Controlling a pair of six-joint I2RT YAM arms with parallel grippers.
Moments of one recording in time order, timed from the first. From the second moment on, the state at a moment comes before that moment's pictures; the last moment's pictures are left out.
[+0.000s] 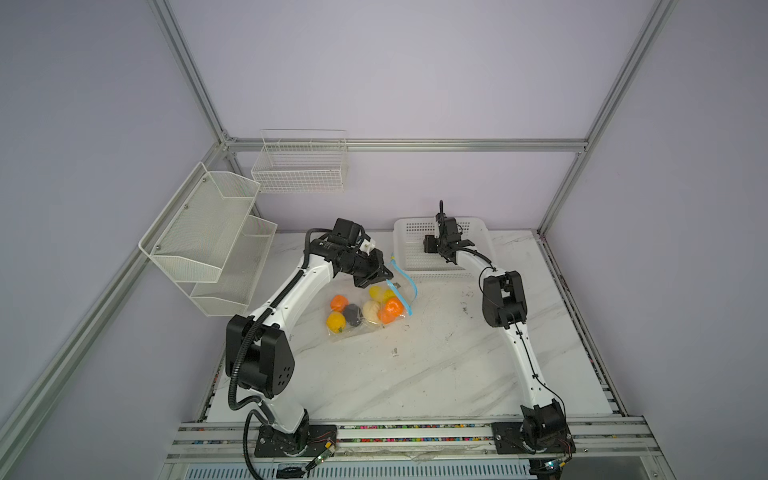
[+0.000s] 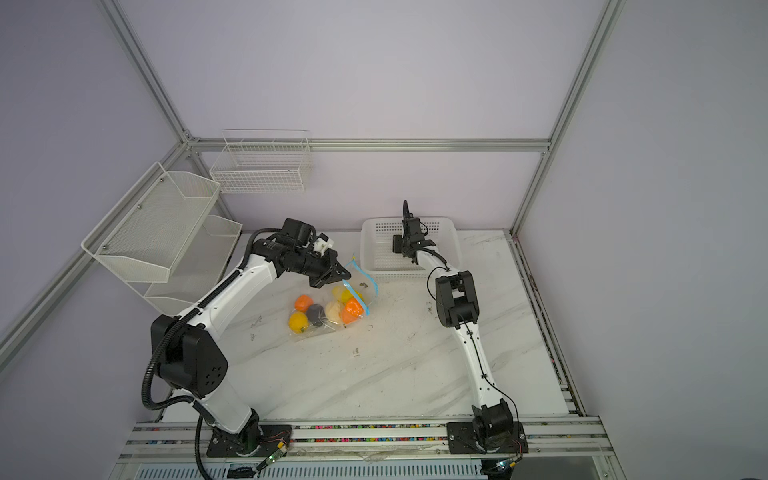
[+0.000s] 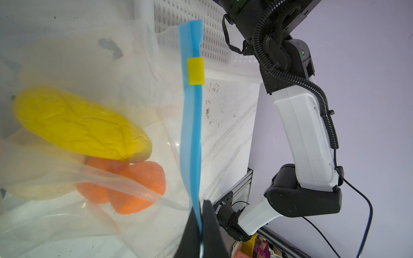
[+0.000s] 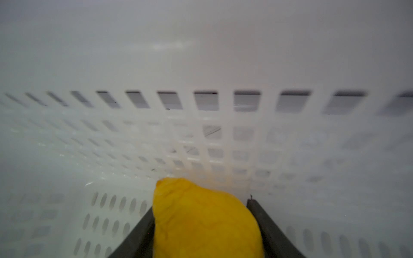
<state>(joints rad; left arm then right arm) -0.33 1.71 1.59 -0.83 0.63 -0.72 0.31 2.68 2.32 -0.28 -0.02 0.24</state>
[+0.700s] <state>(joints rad) -0.33 1.71 1.59 -0.83 0.63 -0.72 0.31 2.54 2.20 -0.25 -0.06 0.23</state>
